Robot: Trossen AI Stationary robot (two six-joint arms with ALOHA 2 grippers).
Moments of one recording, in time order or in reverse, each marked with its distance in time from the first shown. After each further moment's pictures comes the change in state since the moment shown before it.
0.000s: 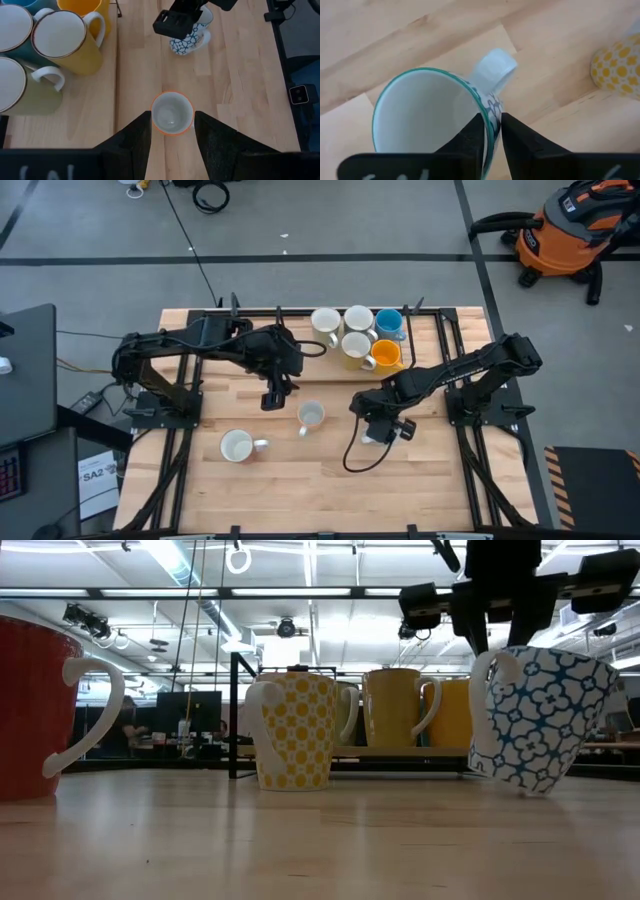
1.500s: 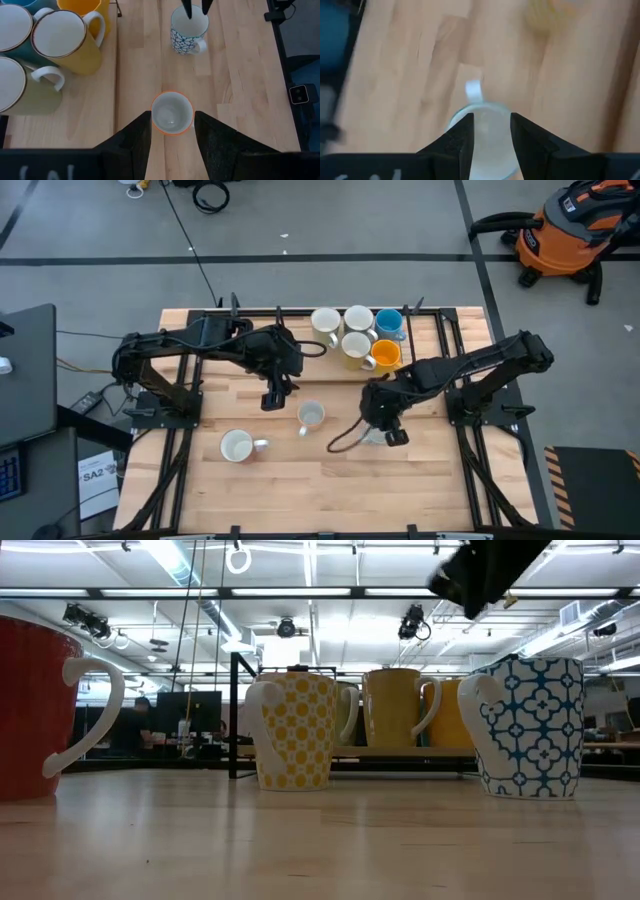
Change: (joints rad) left arm -0.001 0.001 0.000 0.000 0.000 0.000; right arm 0.027 -0.102 0.112 -0.076 0.062 0.917
